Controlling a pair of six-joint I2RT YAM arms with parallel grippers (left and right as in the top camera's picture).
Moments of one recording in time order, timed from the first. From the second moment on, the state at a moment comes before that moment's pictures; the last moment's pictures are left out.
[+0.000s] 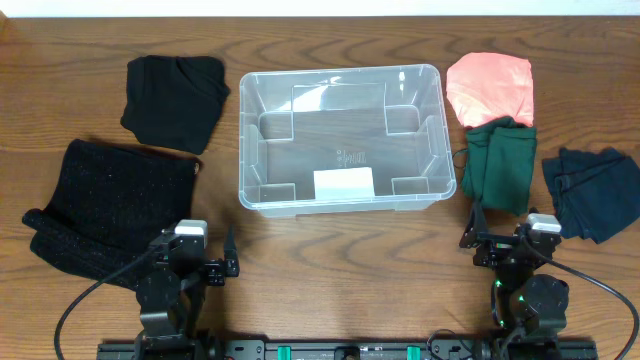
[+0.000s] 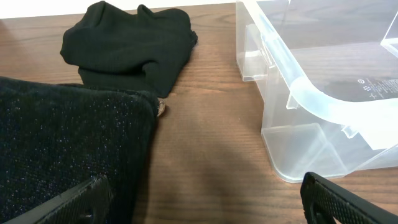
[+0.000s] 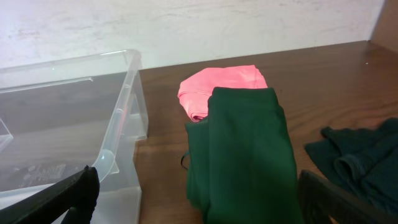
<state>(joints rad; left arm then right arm) 0.05 0.01 0.15 -0.53 0.09 0.07 0.05 0.02 0.08 -0.23 0.10 0.18</state>
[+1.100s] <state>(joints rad) 0.05 0.01 0.15 -0.53 0.09 0.06 0.05 0.02 0.08 -0.23 0.10 0.18</state>
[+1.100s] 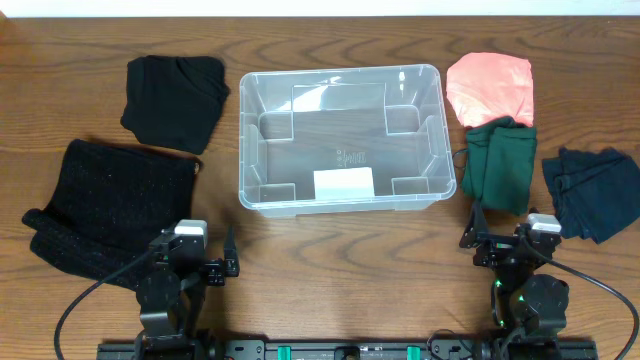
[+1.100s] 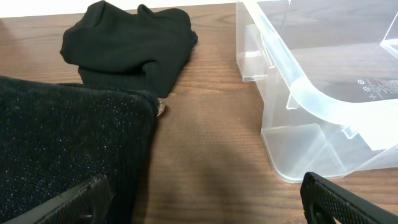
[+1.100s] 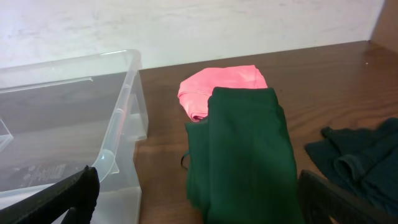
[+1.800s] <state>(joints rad) 0.05 0.46 0.67 -0.61 0.03 -0.10 0.05 0.02 0.07 -0.23 0.10 0.18</state>
